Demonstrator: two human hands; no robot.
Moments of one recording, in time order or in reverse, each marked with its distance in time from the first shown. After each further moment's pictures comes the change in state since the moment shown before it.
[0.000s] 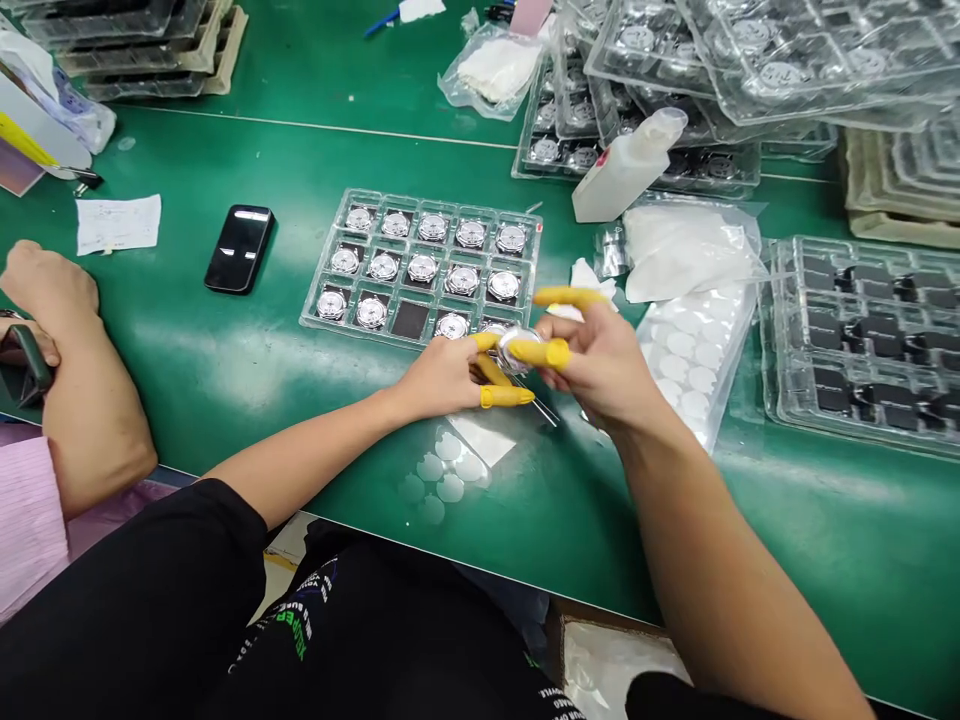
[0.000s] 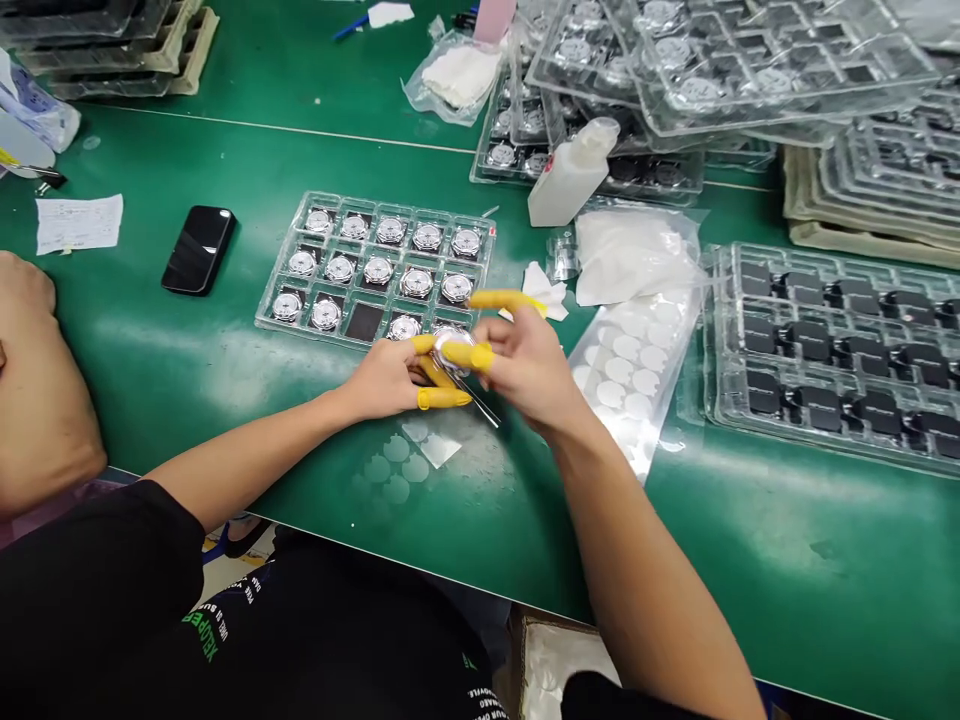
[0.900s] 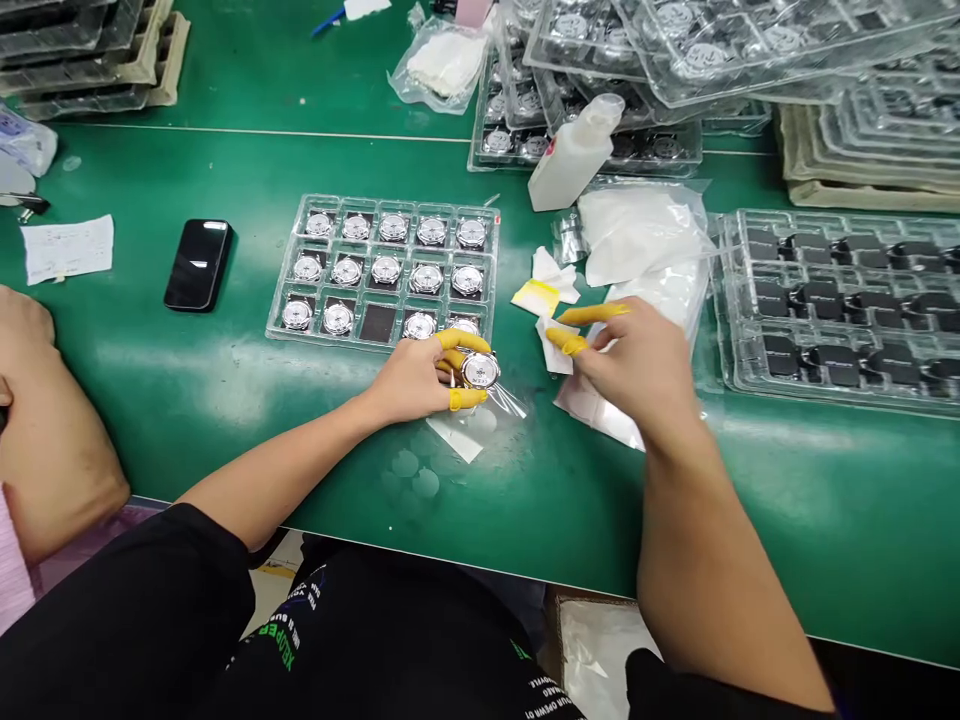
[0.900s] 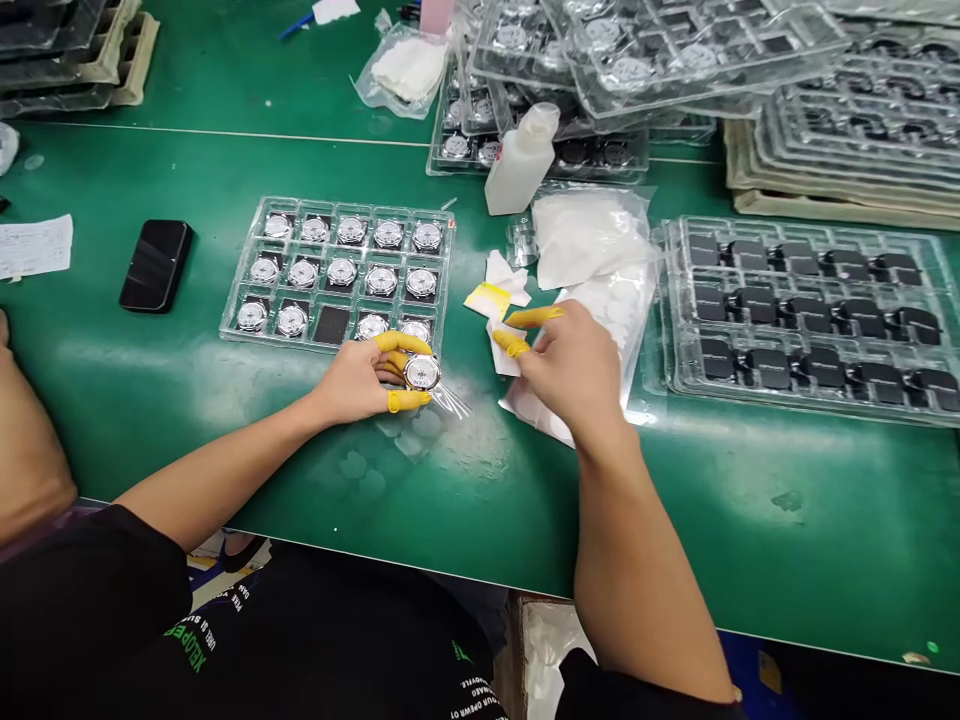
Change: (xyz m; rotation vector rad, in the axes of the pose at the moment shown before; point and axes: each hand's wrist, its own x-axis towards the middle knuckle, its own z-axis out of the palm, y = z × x) left_hand 0.000 0.003 -0.001 -0.023 0.023 -0.033; right_hand -0.008 0.043 -0.079 -0.926 0.438 -0.298
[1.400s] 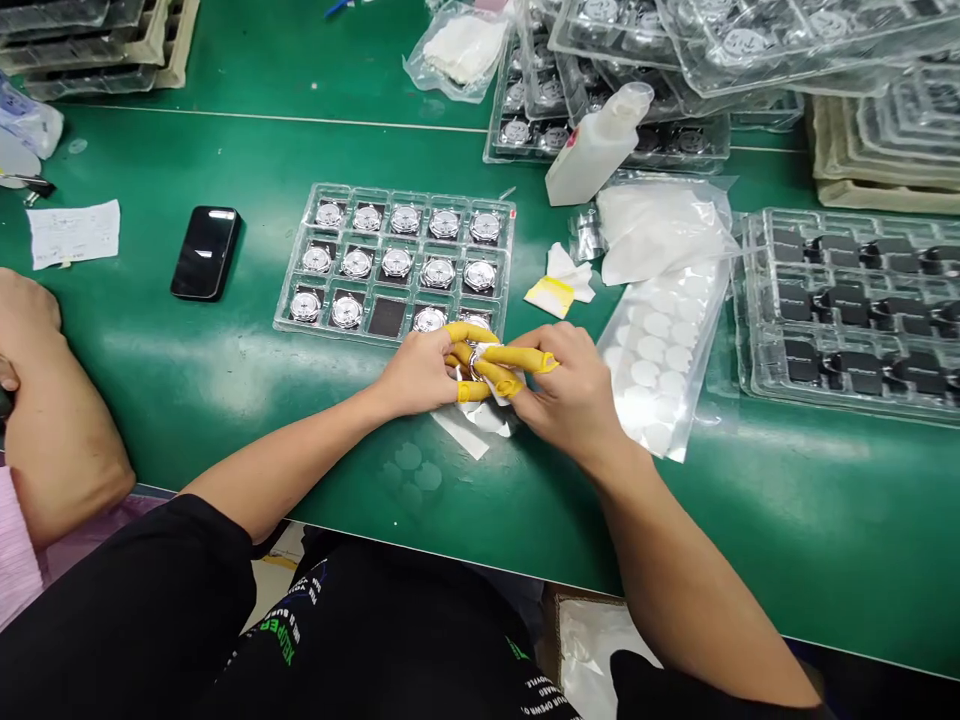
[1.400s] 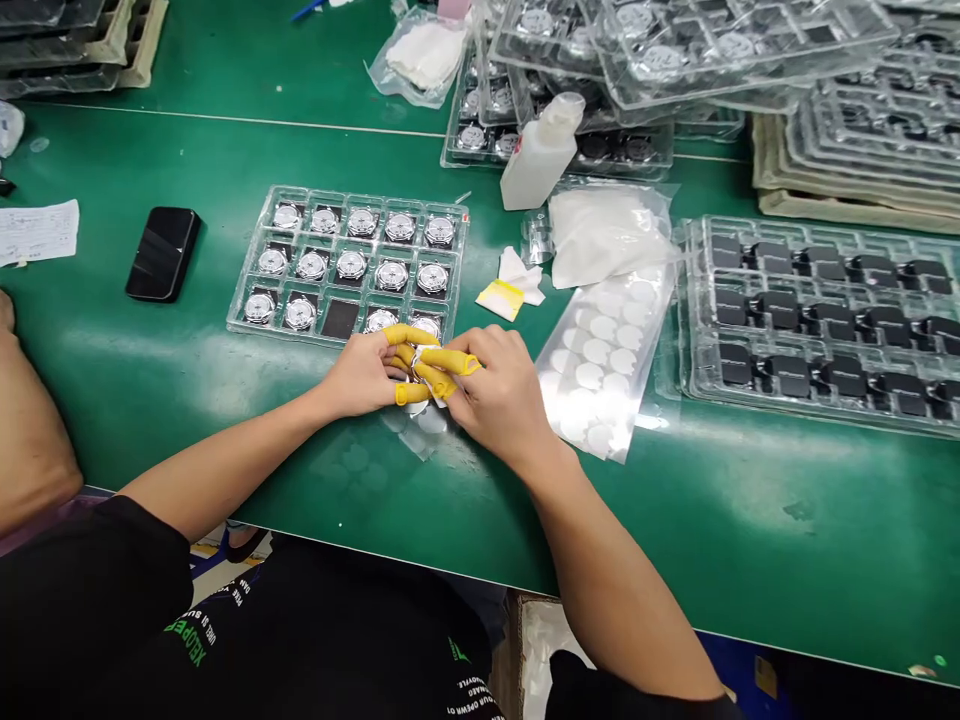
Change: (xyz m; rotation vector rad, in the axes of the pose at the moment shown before) left_hand 0.004 -0.009 0.000 -0.054 -0.003 -0.001; right_hand -0.028 -0.060 0.020 0.104 0.061 -0.613
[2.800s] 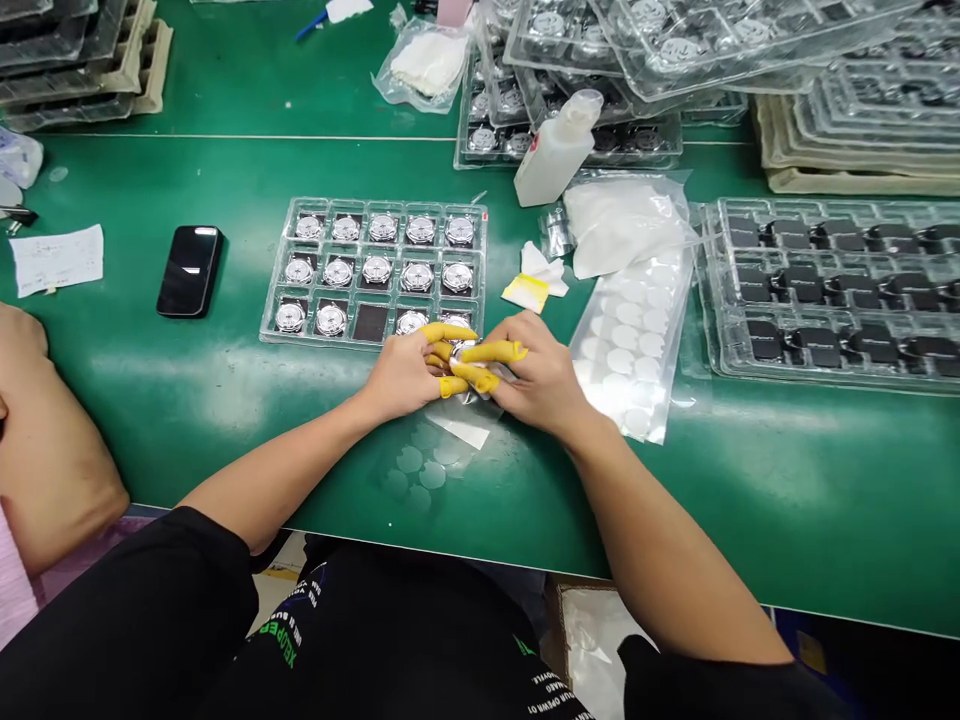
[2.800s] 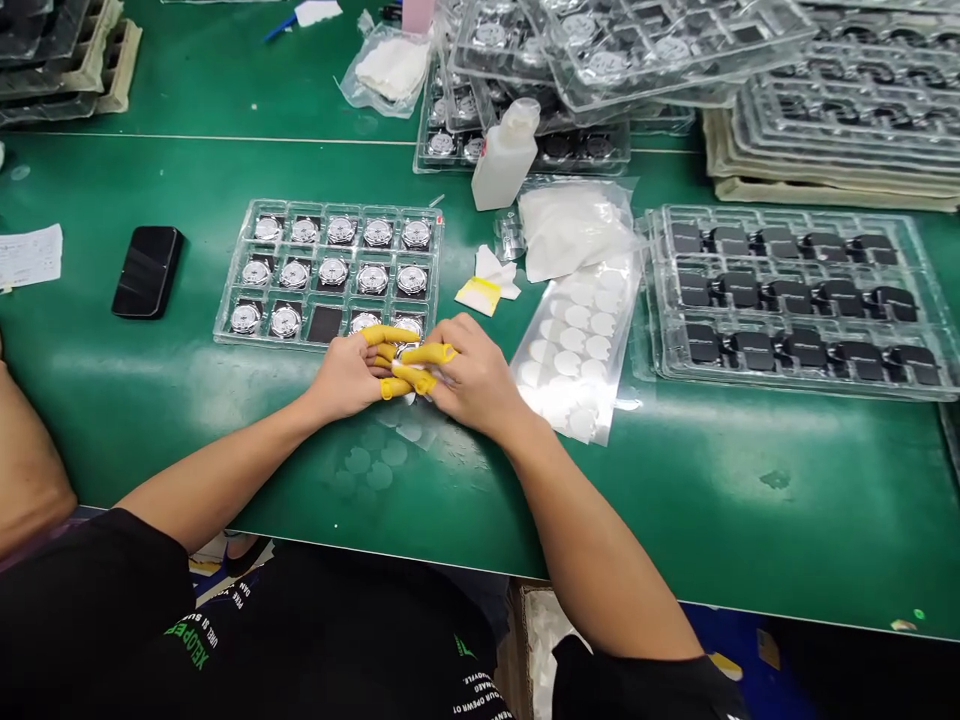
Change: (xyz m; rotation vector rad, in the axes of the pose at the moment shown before) left_hand 0.001 0.000 0.001 -0.136 0.068 -0.077; right_hand 0.005 0.017 0.015 0.184 -0.001 0.039
